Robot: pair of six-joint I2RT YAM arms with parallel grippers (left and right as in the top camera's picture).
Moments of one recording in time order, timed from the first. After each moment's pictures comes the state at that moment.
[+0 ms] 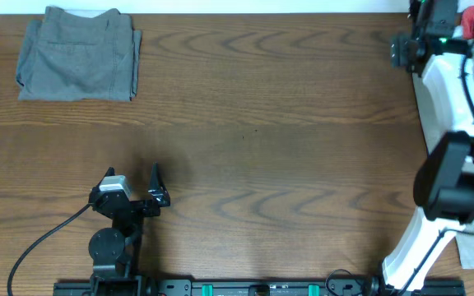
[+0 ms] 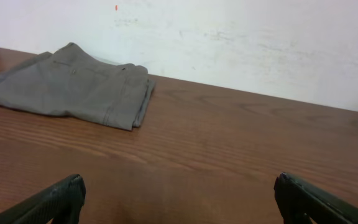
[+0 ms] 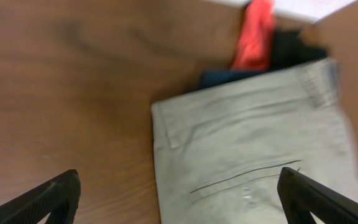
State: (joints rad) left arm 0.00 0.01 0.02 -0.11 0.00 -0.20; right arm -0.14 2.13 1.77 -0.53 0.36 -0.25
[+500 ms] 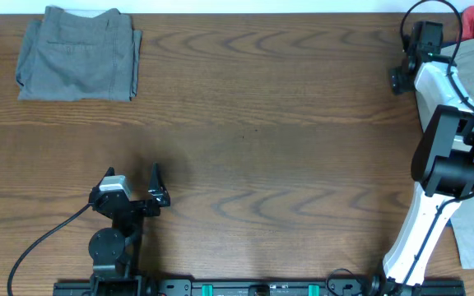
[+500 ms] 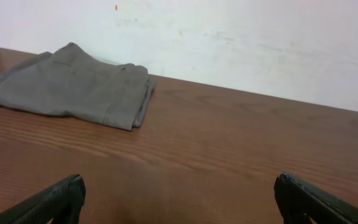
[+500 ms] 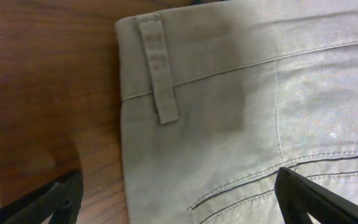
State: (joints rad) left arm 0.00 0.01 0.02 -0.11 0.00 -0.20; right arm -0.20 2.33 1.77 -0.49 0.45 -0.33
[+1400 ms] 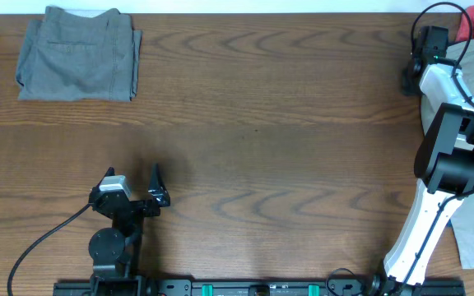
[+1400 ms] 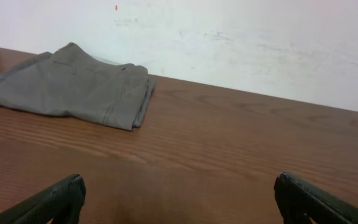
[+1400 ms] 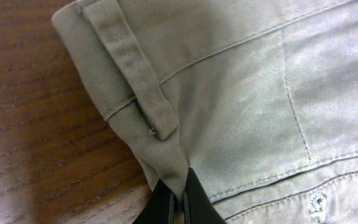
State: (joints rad) left arm 0.00 0.01 0.02 -0.11 0.00 -0.20; right arm -0.23 2.37 1.80 -0.51 0.42 -0.18
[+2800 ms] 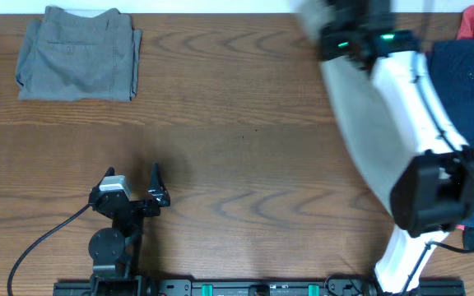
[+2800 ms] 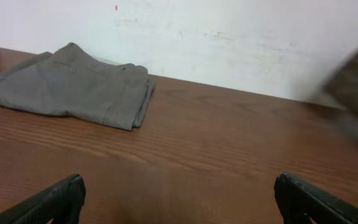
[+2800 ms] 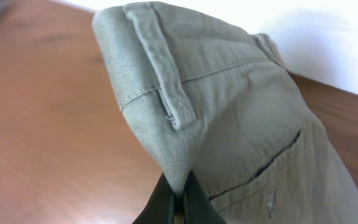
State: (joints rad) left arm 0.00 0.01 0.02 -0.11 0.00 -0.20; right arm 0.20 2.01 1.81 -0.59 -0.28 -0.17
